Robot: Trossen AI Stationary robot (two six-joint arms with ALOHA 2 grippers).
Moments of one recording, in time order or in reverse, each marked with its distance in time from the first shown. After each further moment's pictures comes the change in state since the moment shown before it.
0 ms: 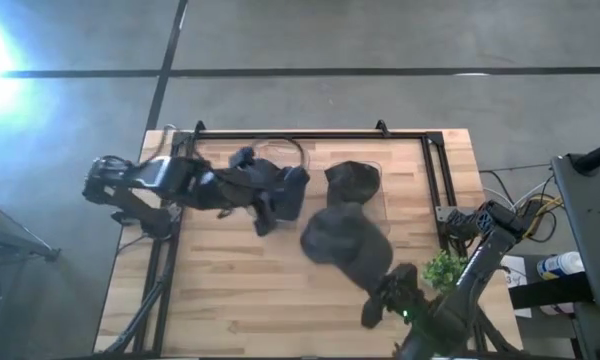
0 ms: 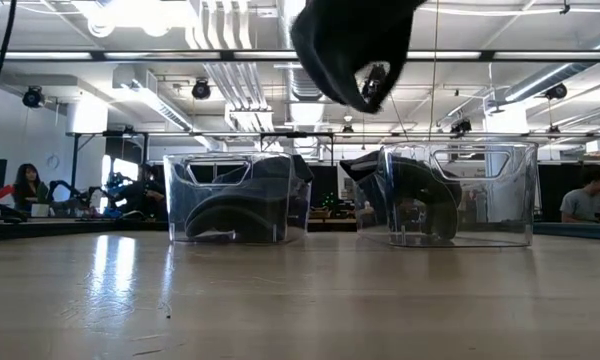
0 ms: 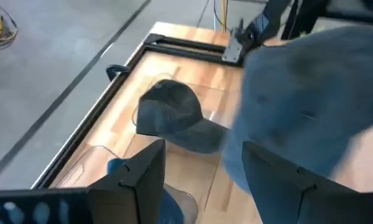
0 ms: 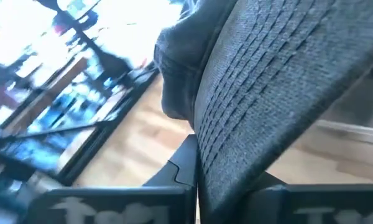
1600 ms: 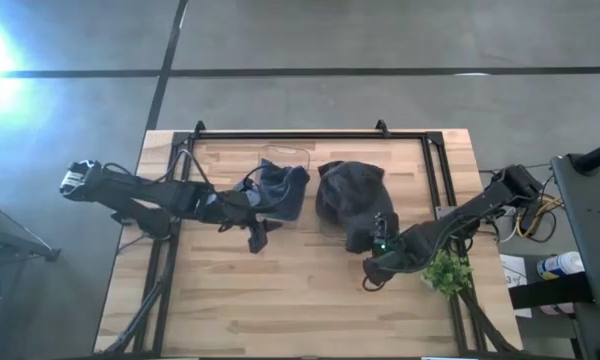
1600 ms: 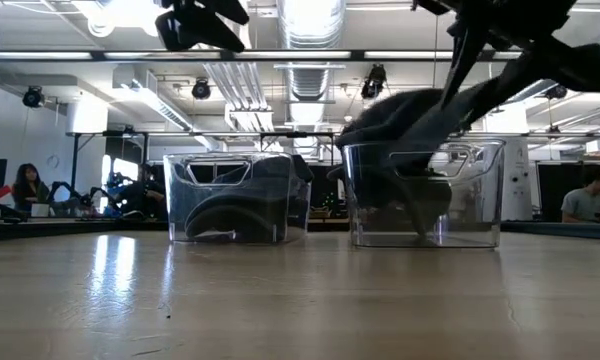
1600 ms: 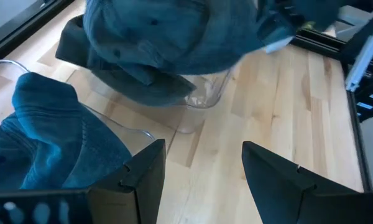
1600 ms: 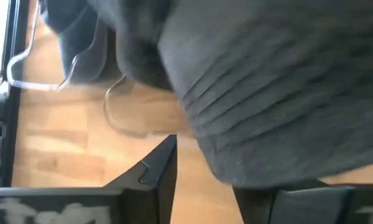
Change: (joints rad) left arm 0.037 -0.242 -0.714 0.480 0.214 -0.137; right arm -0.404 -0.373 -0.663 0.567 -0.531 -0.085
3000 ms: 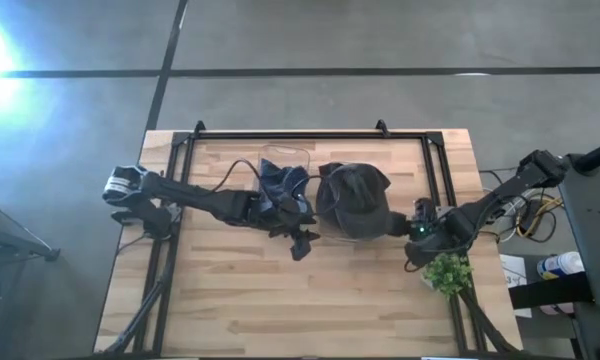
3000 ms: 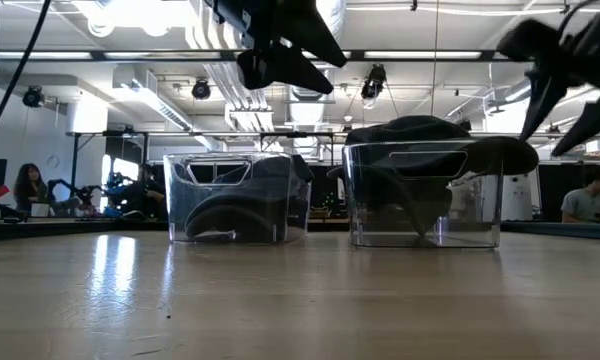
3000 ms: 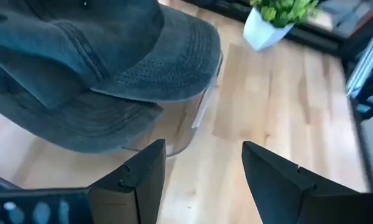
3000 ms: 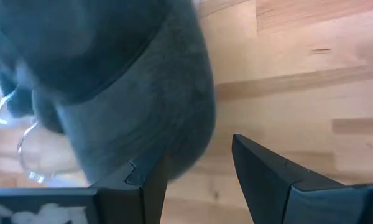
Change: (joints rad) left arm 0.060 0.399 0.167 0.224 0.138 0.034; right arm 0.061 -0.443 -0.366 -0.149 -0.040 0.133
